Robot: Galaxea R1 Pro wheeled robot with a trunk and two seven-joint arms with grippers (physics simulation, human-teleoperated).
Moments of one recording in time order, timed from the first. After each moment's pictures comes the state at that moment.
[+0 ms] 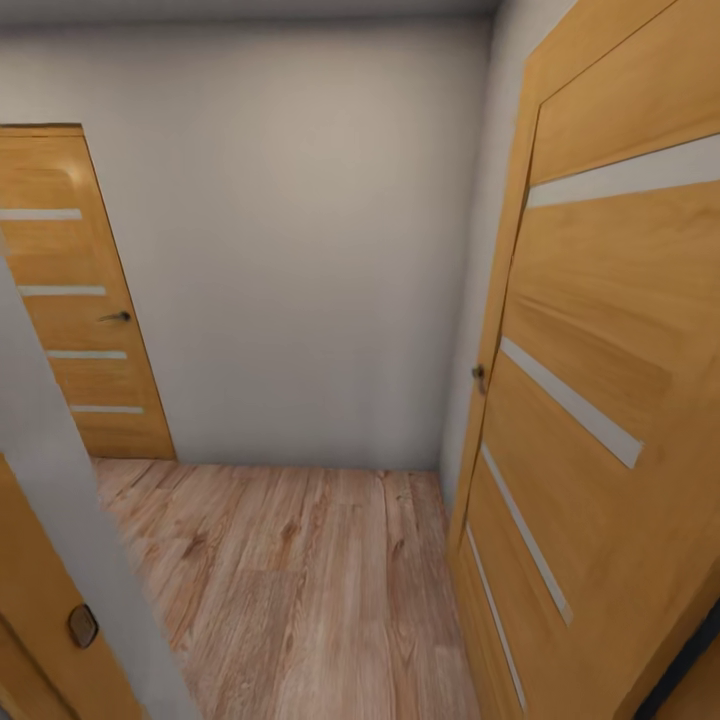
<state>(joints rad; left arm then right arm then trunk) -0.22 0.03 0.20 -0.06 0.04 -0.31 0.08 -0.37 -0.13 0.01 0.04 0.02 -0.24 0.20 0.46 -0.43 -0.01</state>
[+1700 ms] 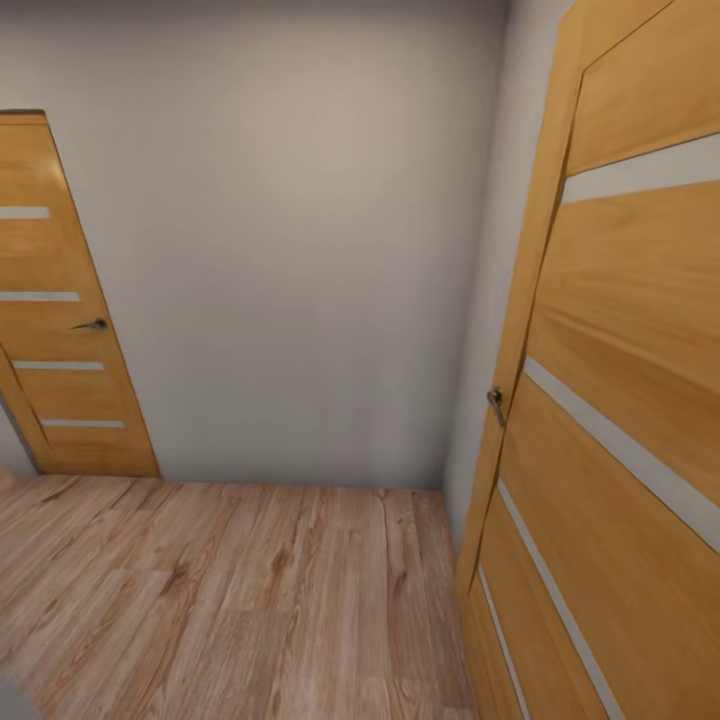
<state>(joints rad) -0.22 0.03 0.20 -0.06 0.04 -0.31 0.08 -0.37 -0.13 0.01 0.04 0.02 -0.24 0.20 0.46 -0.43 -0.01</state>
